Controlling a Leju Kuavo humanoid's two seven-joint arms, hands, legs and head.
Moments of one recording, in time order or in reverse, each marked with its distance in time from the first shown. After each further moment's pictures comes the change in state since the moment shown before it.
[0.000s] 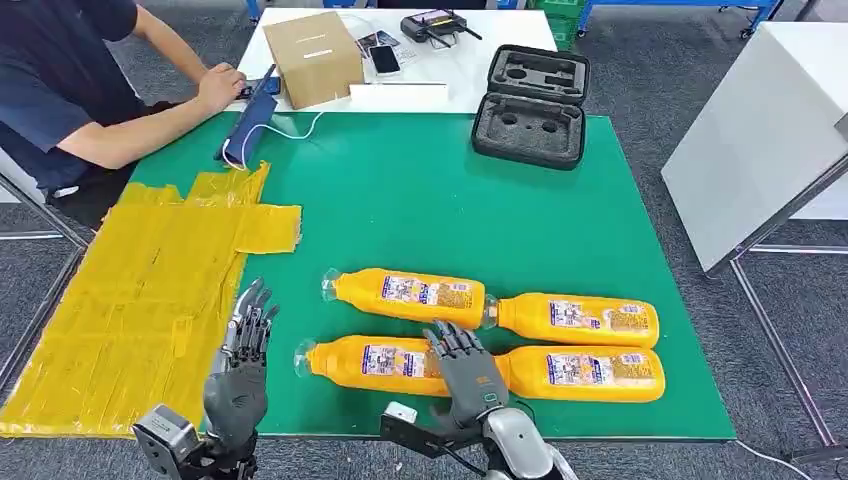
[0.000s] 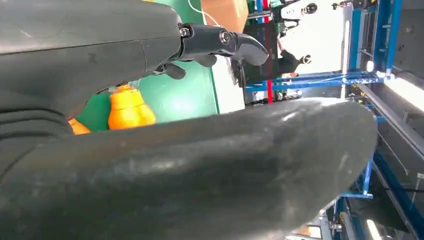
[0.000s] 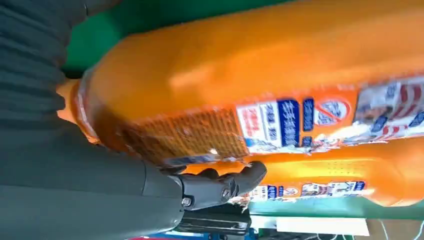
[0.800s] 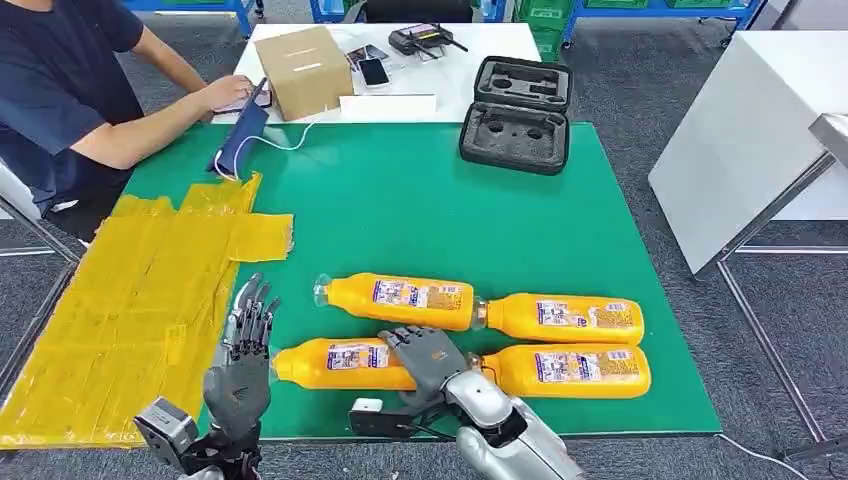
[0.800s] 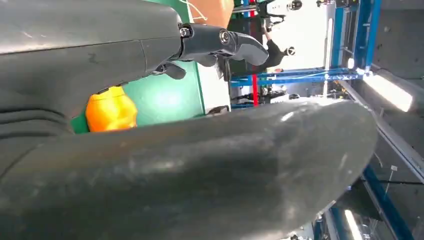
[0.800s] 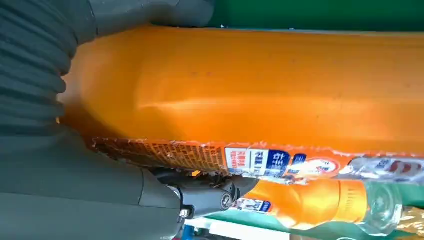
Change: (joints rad) left arm -0.045 0.019 -0.008 0.063 0.048 0.024 -0.039; right arm -0.252 0.003 0.220 0.338 -0.073 0.143 -0.082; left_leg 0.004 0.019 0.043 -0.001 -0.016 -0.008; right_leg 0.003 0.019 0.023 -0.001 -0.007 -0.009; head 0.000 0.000
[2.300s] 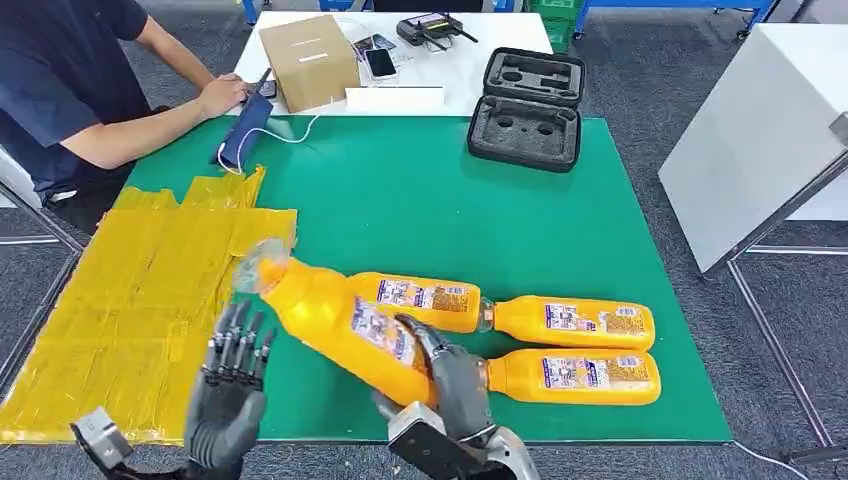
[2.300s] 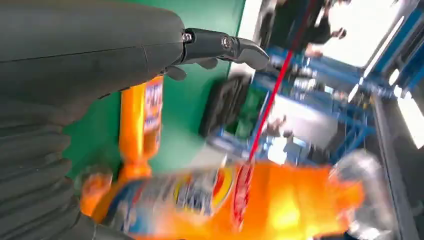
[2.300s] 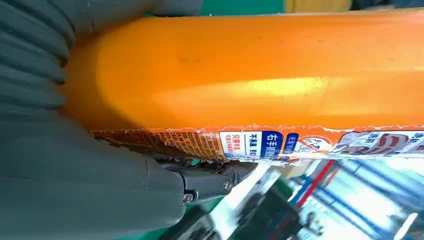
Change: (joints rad) left arm 0.170 -0.035 0.024 -0.166 0.396 -0.219 0.302; right arm 0.400 0.084 -0.166 -0.646 -0.503 -0.251 -0.188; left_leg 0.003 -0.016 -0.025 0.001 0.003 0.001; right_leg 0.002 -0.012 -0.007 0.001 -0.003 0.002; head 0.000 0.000
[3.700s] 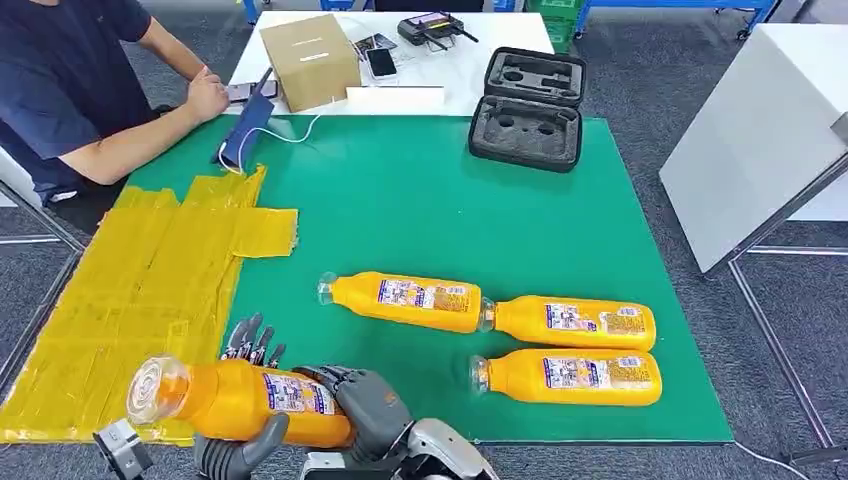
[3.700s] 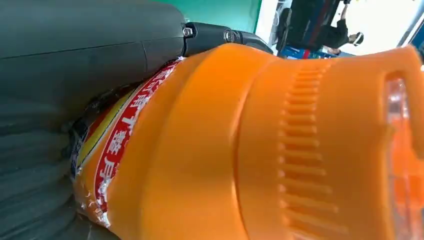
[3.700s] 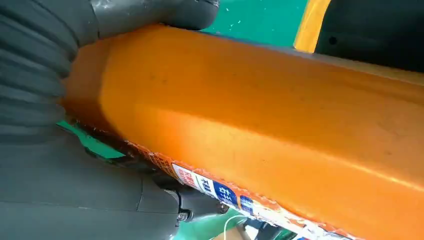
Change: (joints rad) left arm 0.027 0.093 -0.101 0.008 -0.047 0.132 -0.055; right arm -0.231 0.034 0.241 0.394 0.087 0.179 -0.077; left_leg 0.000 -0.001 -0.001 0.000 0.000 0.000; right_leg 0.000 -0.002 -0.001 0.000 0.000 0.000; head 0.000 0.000
